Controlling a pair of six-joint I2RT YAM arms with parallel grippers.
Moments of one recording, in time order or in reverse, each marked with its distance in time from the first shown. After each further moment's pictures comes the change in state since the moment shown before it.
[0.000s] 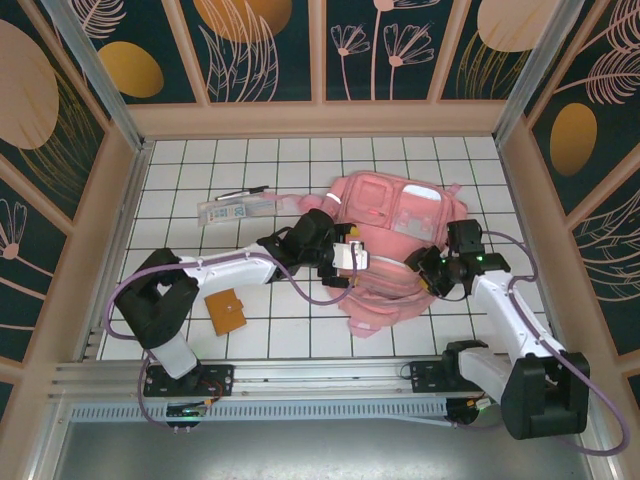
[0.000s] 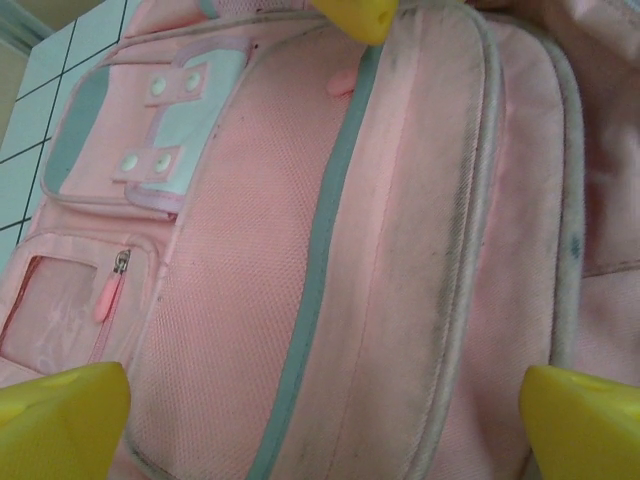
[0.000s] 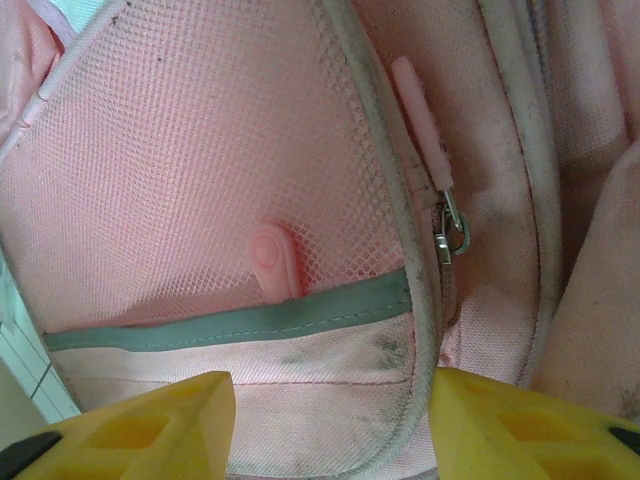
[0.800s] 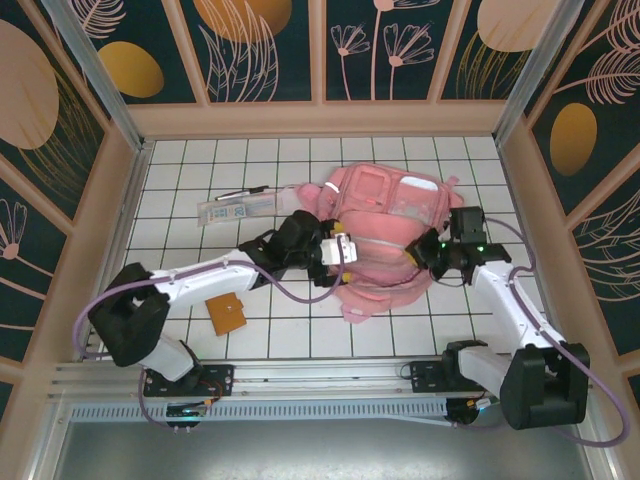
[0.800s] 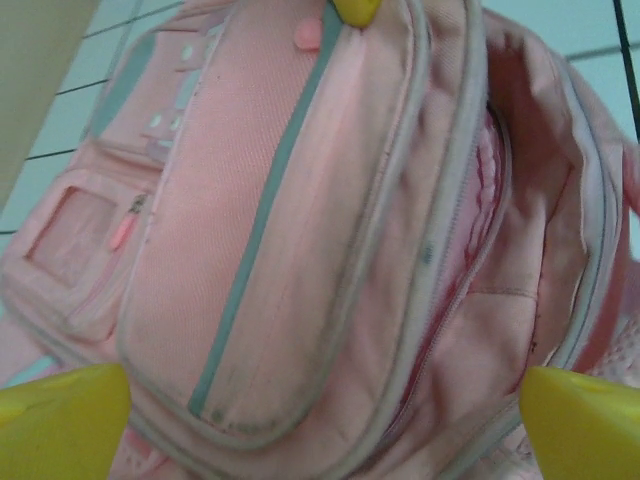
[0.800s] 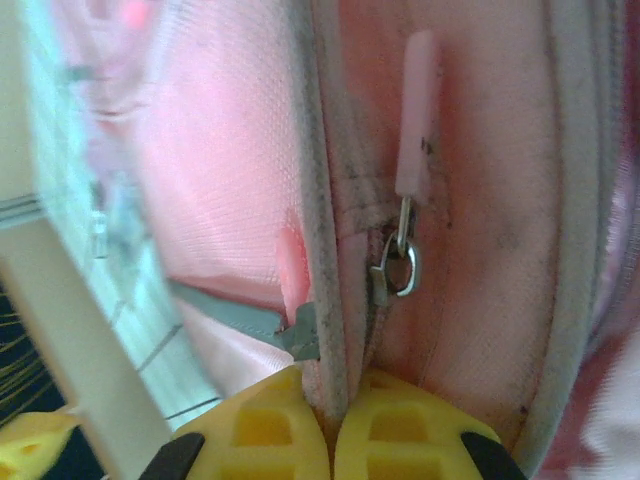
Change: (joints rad) left arm 0.009 -0.177 -0.078 -0.043 -0.090 -0.185; right arm -0.004 0.040 0.105 0.108 -0.110 0.098
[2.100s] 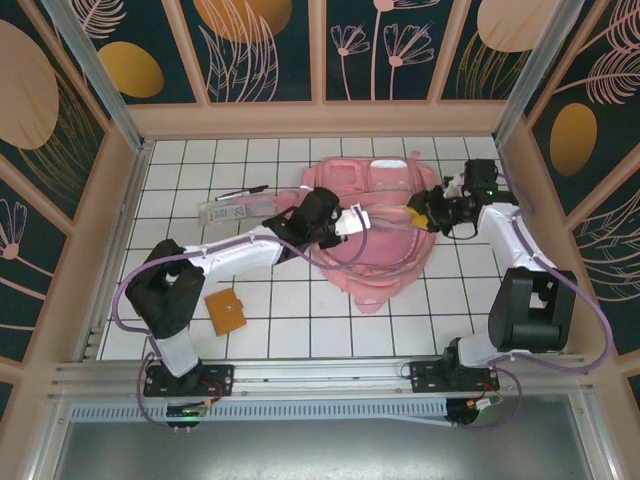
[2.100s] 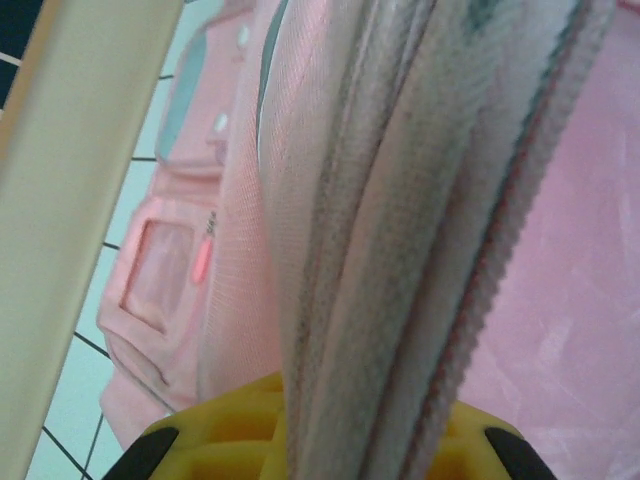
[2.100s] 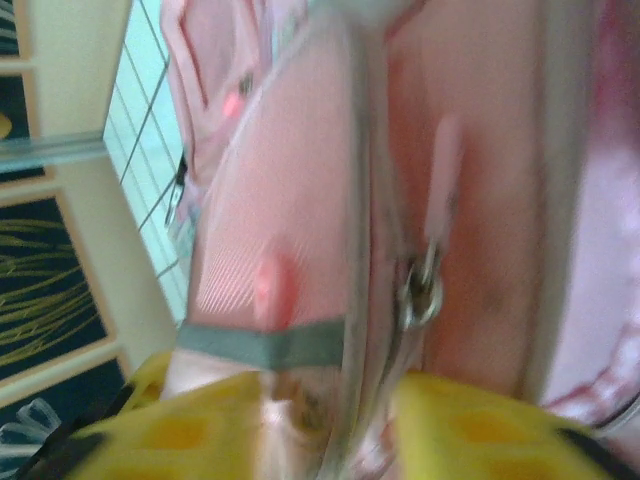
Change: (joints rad) left arm 0.036 0.263 0.308 -0.064 -0.275 0.058; right arm -0.160 0.409 0.376 -0.053 -0.195 -0.349
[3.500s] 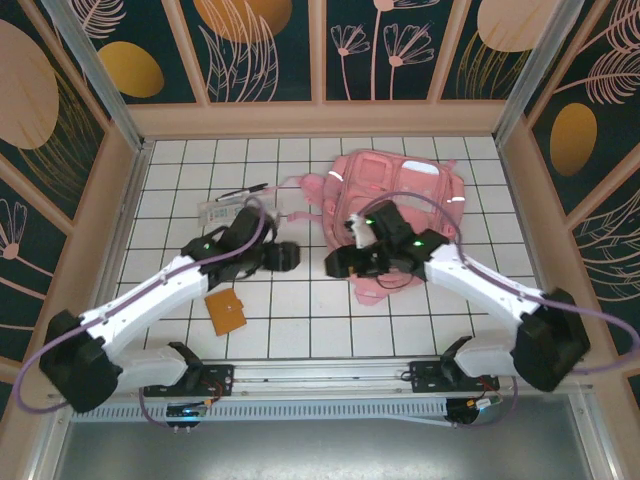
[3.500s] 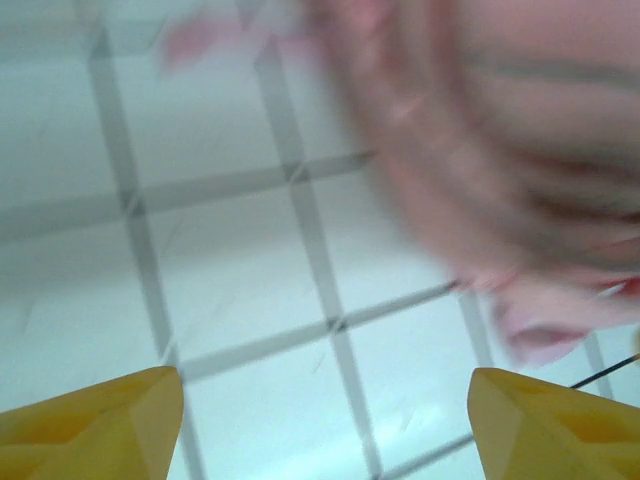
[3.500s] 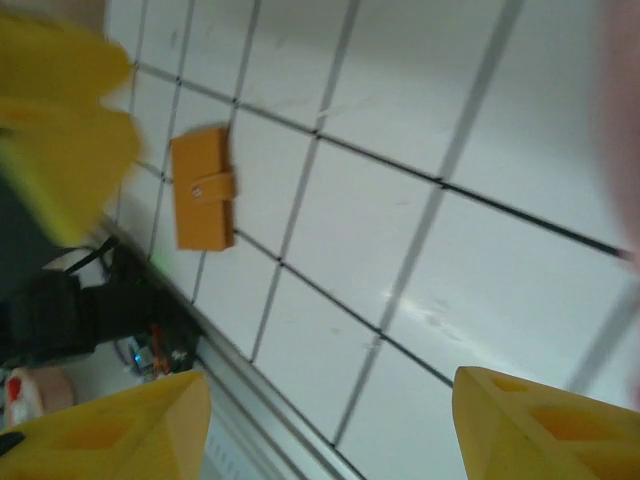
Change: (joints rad) left arm 0.127 -0.597 -0.379 -0.549 0.066 -1.334; right arm 0.793 -0.150 -0.189 0.153 0.159 -0.083
